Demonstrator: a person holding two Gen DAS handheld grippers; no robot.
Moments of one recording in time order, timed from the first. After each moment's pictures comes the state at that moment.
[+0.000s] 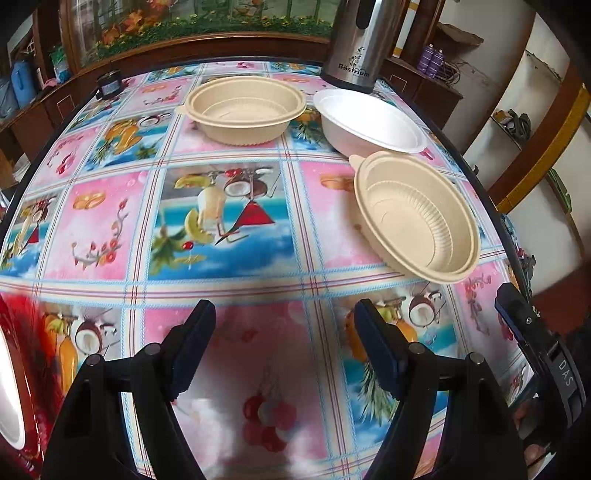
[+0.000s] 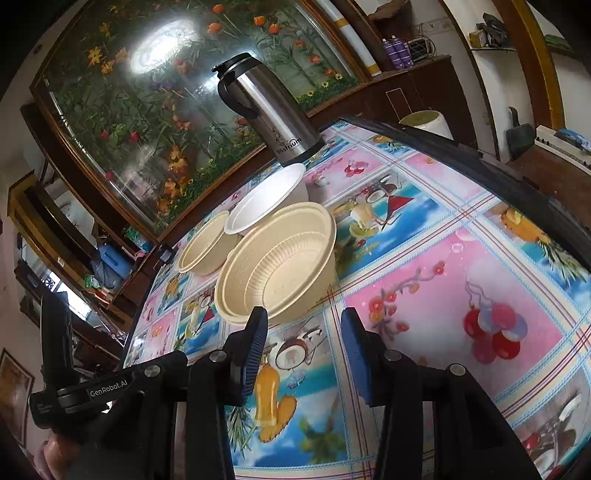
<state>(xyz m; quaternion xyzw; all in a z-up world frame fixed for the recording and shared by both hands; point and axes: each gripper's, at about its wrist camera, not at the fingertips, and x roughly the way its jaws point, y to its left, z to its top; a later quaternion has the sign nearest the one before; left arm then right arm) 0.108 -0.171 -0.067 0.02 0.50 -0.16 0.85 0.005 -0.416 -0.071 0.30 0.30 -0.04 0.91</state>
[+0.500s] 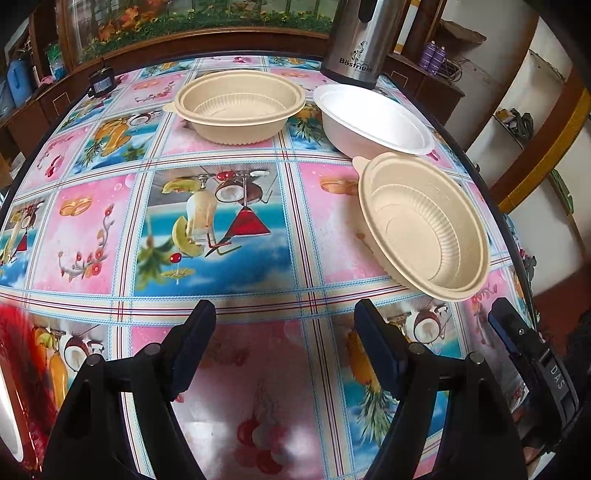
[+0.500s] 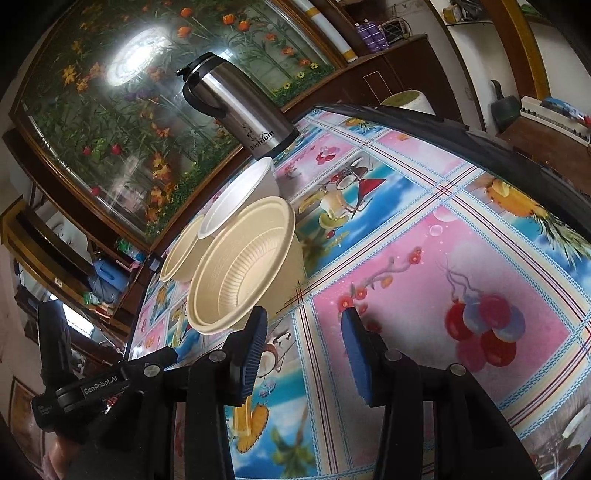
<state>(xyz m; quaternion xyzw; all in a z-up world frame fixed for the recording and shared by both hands) 0.124 -0.179 -0.076 0.02 0.51 -0.16 0.84 0.013 -0.440 -0.095 0.35 0.31 -0.05 0.88</state>
